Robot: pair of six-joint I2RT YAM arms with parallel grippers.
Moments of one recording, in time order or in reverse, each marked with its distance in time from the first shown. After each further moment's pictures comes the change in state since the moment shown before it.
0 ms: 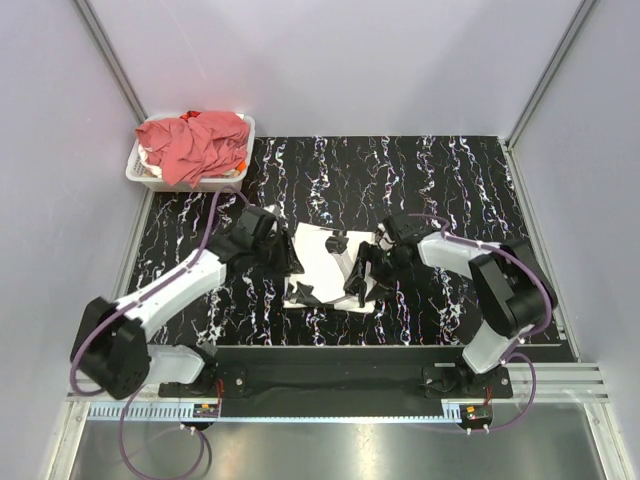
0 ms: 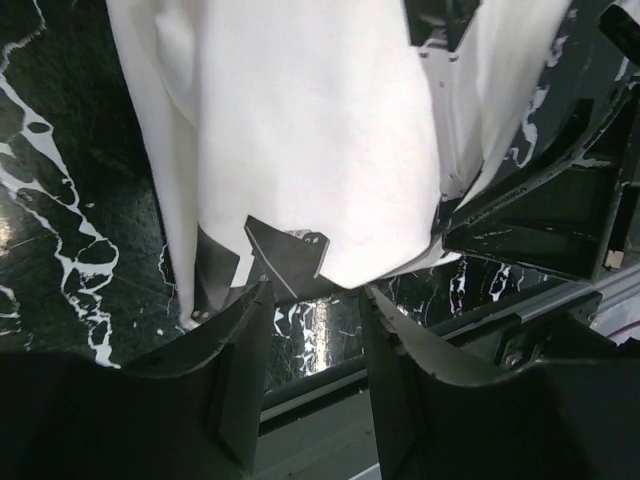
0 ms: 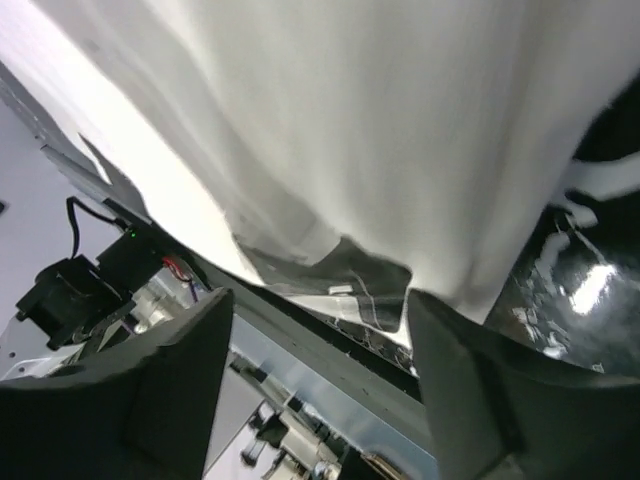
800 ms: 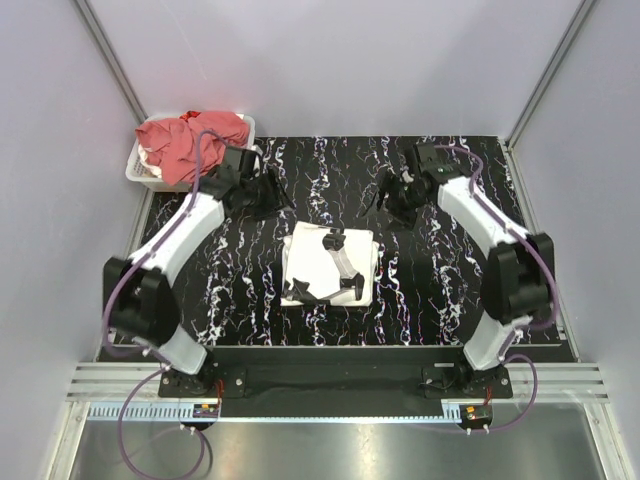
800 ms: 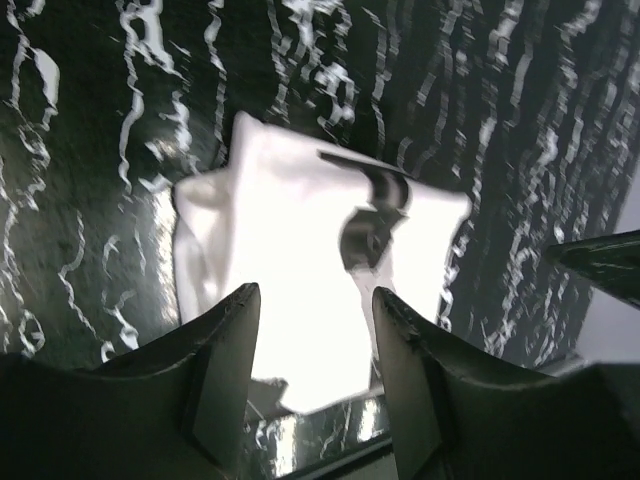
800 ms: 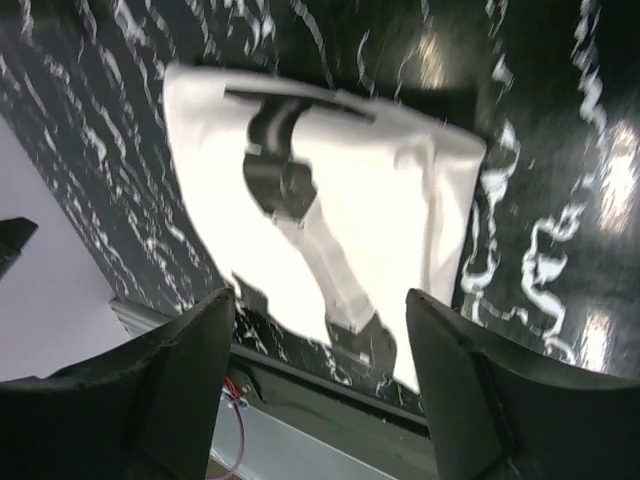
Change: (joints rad) left arm 0.255 0.330 0.519 -0.116 0.056 0.109; right arm -0.183 0.119 0.656 -0.406 0.261 -0.085
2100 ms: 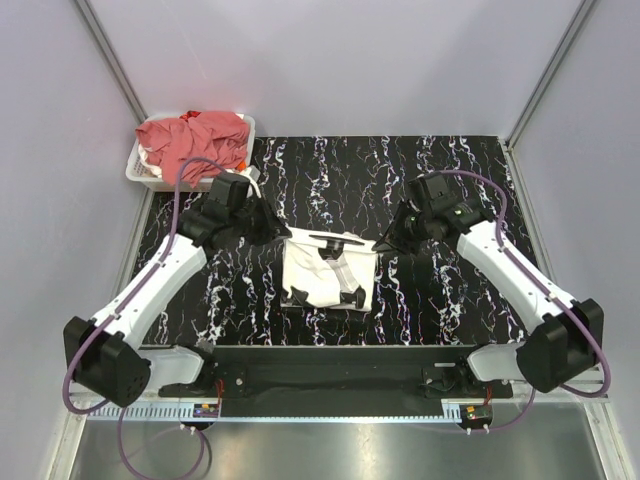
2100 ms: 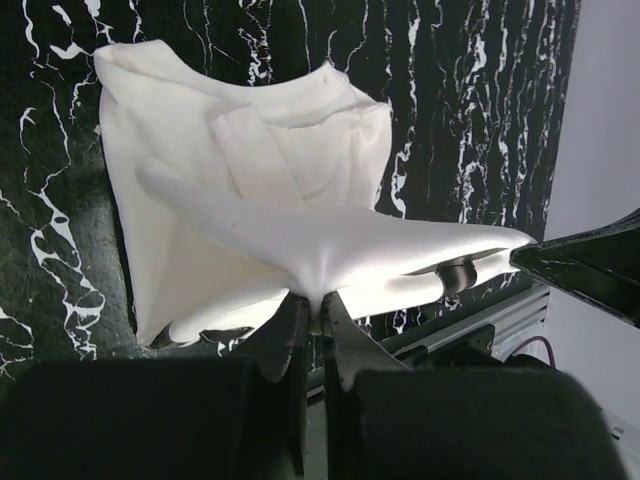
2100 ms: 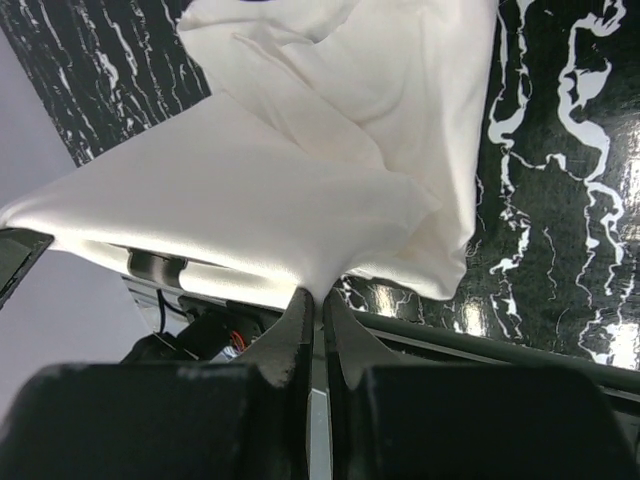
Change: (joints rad) left arm -0.121 -0.409 -0.251 -0.020 -0.006 -0.086; right arm 0.153 -0.491 -0.338 -0.024 0.101 0.192
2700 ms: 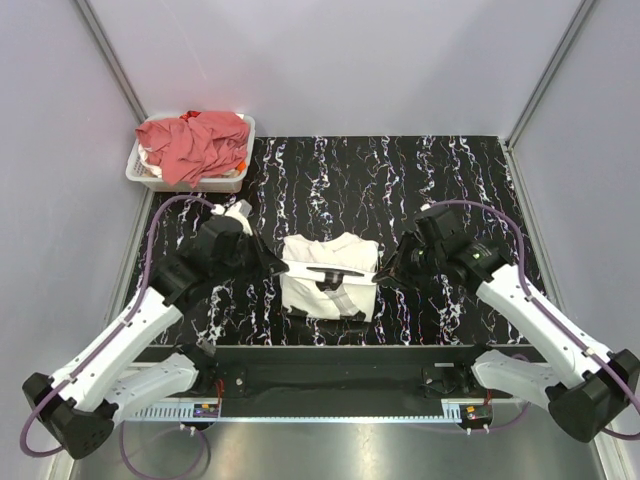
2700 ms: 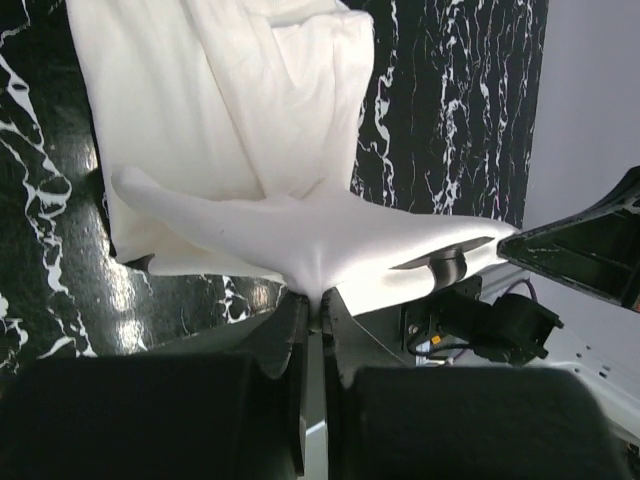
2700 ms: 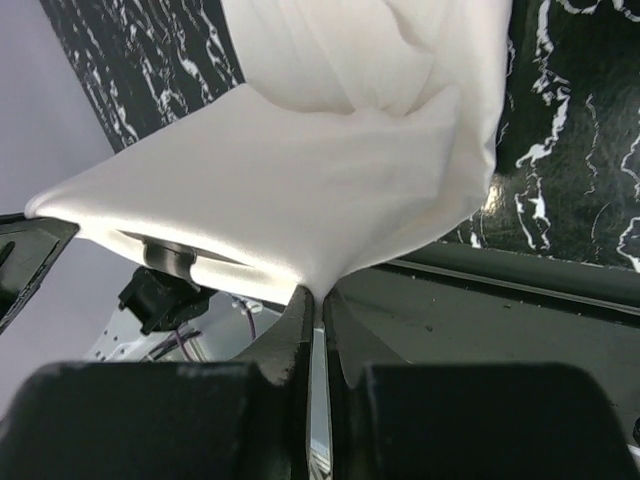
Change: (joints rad) left arm -0.204 -0.347 -0.192 -0.087 -0.135 -0.164; right arm 0.136 -0.287 -0.195 -0.029 -0.013 0.140
